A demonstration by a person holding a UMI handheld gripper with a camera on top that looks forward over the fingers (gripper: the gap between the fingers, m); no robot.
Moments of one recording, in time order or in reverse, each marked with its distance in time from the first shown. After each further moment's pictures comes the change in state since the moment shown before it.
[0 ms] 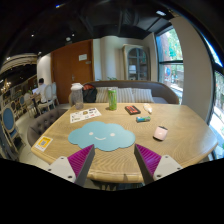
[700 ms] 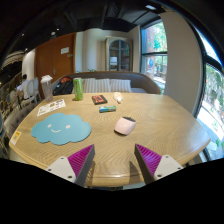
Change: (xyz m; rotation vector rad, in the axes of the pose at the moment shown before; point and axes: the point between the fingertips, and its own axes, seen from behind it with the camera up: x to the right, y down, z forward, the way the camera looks) arm 0.156 0.041 0.036 -0.078 0.185 0.024
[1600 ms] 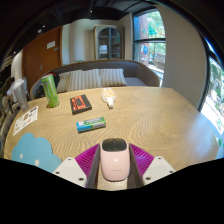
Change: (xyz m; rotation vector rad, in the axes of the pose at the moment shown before) arm 0.037 -0.054 0.186 -0.122 0.067 0.072
